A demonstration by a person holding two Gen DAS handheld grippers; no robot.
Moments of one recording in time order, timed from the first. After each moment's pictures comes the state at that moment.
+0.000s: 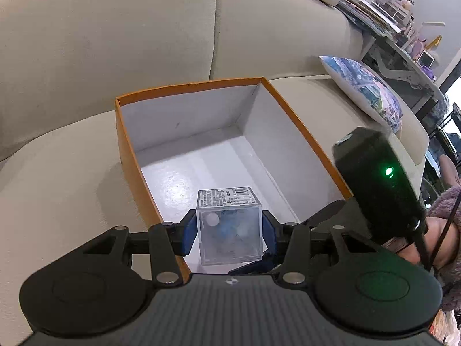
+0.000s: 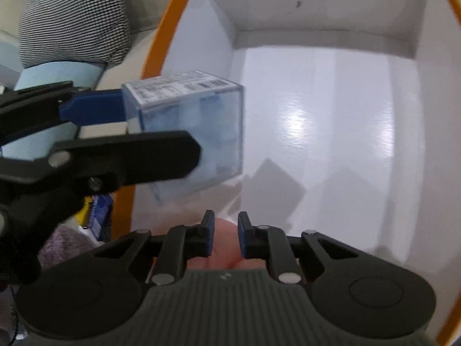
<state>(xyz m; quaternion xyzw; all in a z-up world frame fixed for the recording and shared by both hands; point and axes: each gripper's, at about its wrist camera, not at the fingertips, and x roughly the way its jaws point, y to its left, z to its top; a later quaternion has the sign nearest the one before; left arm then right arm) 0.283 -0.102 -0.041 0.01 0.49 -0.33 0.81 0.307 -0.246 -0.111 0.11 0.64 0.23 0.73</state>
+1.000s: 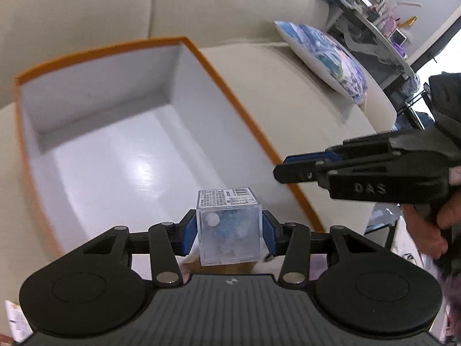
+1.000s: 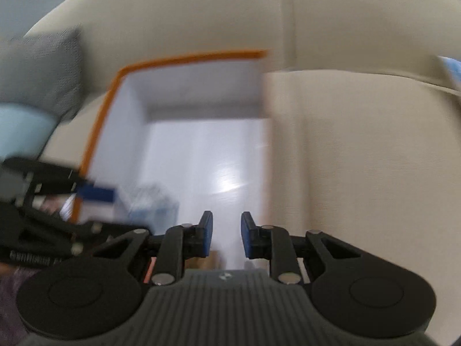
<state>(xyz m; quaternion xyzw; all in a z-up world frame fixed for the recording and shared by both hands) 0.266 -0.176 -0.057 0.00 0.54 -0.40 0.75 0.267 -0.333 -0.031 0.07 0.53 0.06 0.85</state>
